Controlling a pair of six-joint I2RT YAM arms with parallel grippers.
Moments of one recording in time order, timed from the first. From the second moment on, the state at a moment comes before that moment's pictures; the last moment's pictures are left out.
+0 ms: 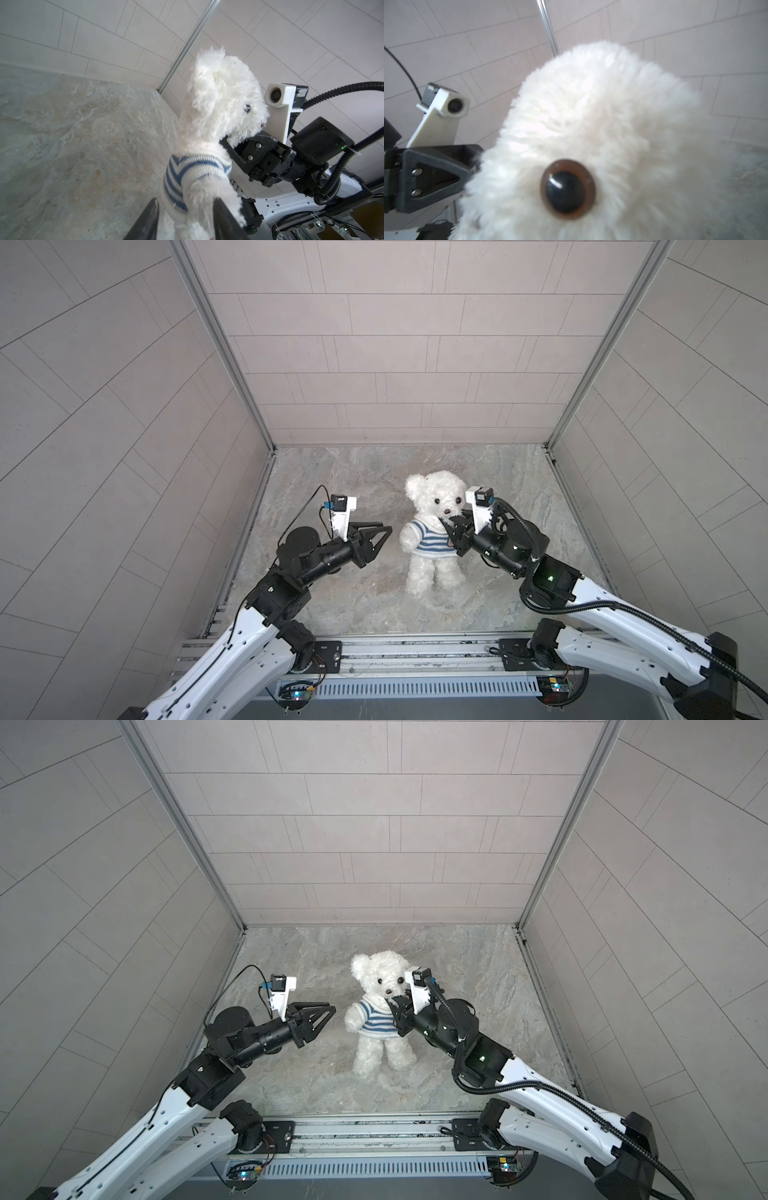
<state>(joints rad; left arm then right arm) -0.61 0.62 0.64 -0.10 0.37 -0.62 0.82 0.86 0.74 0.10 0.09 0.29</state>
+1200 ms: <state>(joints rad) -0.90 0.85 0.75 0.00 -0.02 -0.90 1.03 0.96 0.82 0.28 0.52 0.11</state>
